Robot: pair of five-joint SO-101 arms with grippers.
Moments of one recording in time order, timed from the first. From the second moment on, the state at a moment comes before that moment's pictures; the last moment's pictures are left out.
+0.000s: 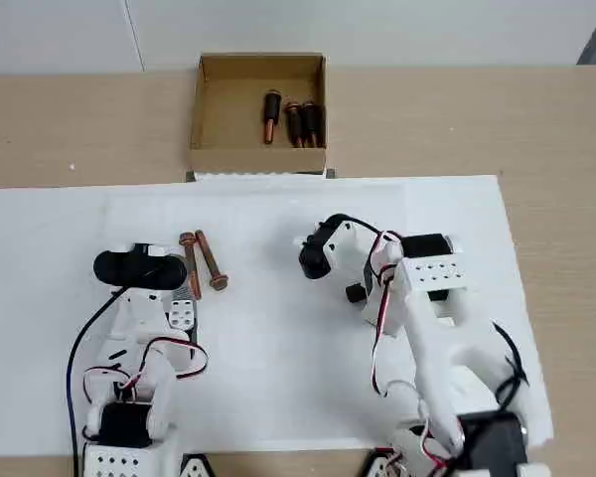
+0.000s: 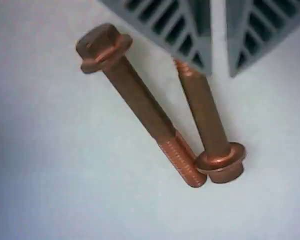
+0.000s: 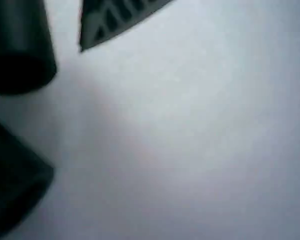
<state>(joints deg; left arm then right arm) -0.5 -103.3 96.7 50.0 2.9 -10.3 -14.4 40.2 68.7 48.7</state>
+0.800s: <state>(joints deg) -0.5 -103.3 96.7 50.0 2.9 -5.5 -15.5 38.7 69.7 45.7</state>
